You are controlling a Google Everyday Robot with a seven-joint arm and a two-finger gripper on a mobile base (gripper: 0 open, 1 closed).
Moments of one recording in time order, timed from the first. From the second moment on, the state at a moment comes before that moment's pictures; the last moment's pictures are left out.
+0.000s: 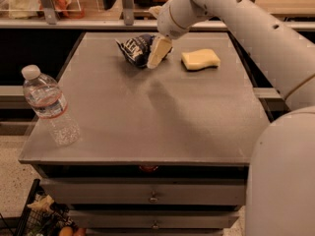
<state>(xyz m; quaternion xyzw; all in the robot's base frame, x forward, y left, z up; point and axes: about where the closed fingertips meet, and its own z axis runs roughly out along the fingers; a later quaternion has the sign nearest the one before) 0.760 -0.004 0.912 -0.68 0.61 0.01 0.41</state>
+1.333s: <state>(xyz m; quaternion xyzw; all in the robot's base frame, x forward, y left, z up) 0.768 0.047 0.877 -0.70 0.59 0.07 0.40</state>
